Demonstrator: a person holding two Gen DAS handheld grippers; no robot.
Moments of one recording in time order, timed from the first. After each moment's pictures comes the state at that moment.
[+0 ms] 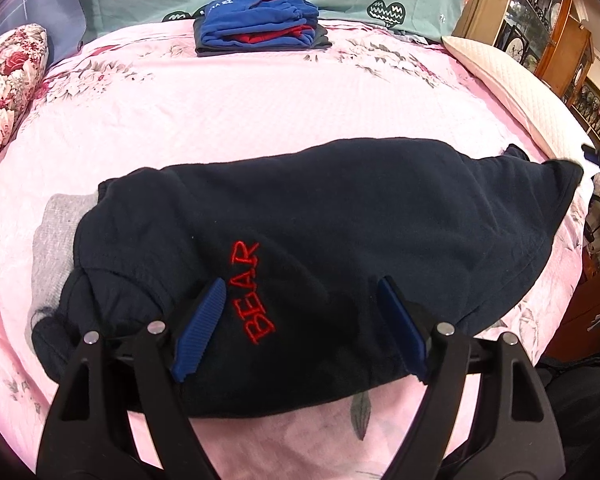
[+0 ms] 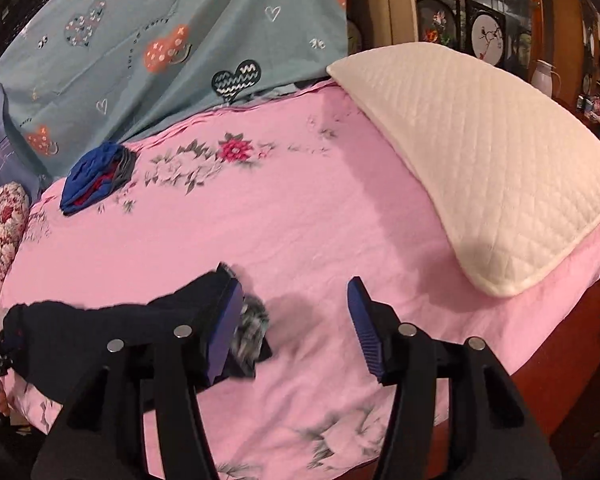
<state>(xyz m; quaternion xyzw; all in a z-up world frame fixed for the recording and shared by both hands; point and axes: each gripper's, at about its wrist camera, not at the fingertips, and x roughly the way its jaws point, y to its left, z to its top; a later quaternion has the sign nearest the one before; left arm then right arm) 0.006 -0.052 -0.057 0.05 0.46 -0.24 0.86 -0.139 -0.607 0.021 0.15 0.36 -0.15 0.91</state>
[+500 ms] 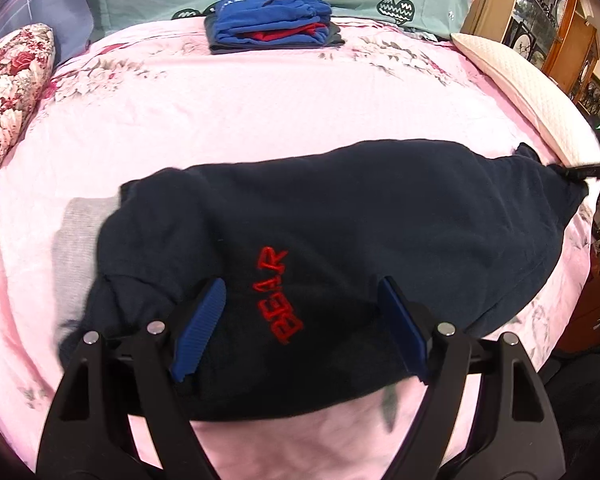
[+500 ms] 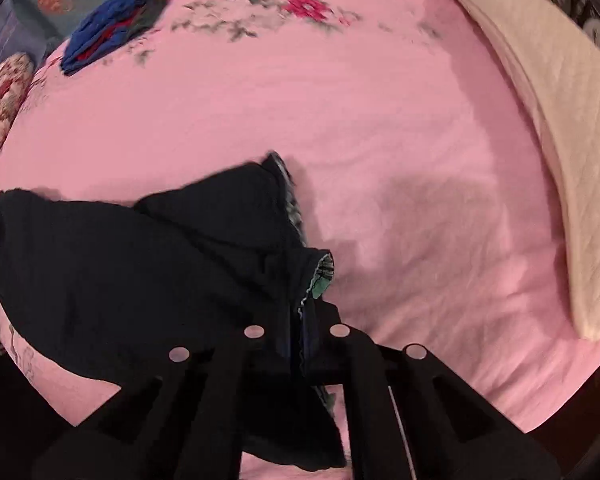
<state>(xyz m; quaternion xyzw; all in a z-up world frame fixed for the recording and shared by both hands) 0.015 -0.033 -0.055 0.07 0.46 -0.22 0.86 -0.060 -0.541 -0.040 0.04 0.52 -0.01 0.86</state>
